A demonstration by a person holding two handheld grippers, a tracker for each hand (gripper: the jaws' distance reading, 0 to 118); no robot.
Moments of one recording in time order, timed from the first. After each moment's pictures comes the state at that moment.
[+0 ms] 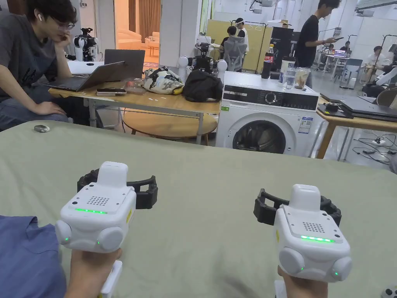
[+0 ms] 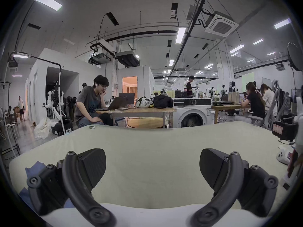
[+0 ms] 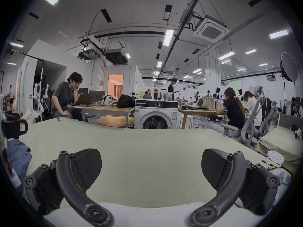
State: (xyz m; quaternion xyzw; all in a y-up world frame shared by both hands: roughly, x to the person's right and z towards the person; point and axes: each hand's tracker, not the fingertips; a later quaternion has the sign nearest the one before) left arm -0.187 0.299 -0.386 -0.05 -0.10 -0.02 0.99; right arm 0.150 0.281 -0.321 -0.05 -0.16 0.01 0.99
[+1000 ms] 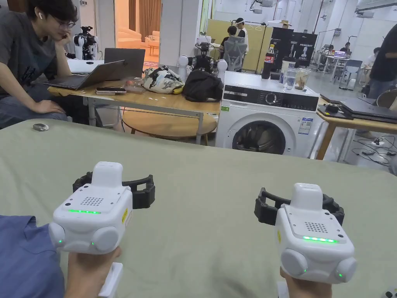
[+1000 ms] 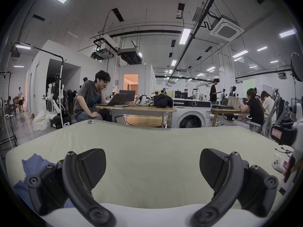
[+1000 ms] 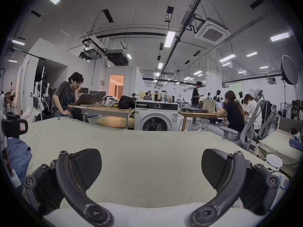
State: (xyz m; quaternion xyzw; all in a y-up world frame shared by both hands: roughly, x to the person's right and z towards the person) left arm -0.194 0.302 -0.385 -0.06 -0.10 0.02 0.99; right arm 0.147 0.290 -0.317 -0.04 -0.16 0.03 0.99
